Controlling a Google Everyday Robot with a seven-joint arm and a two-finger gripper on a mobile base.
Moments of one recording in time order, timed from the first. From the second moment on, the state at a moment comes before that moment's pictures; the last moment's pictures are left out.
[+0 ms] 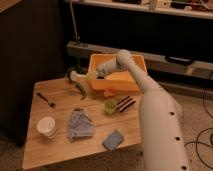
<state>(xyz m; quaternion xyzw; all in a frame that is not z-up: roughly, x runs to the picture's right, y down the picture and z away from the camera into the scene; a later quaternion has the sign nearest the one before) -0.070 -0.088 0.890 -0.35 -0.36 0.37 0.78</state>
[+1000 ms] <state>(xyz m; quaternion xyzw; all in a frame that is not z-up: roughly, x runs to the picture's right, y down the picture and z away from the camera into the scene) 0.063 -0.034 0.820 -0.33 -0.28 0.45 0.78</state>
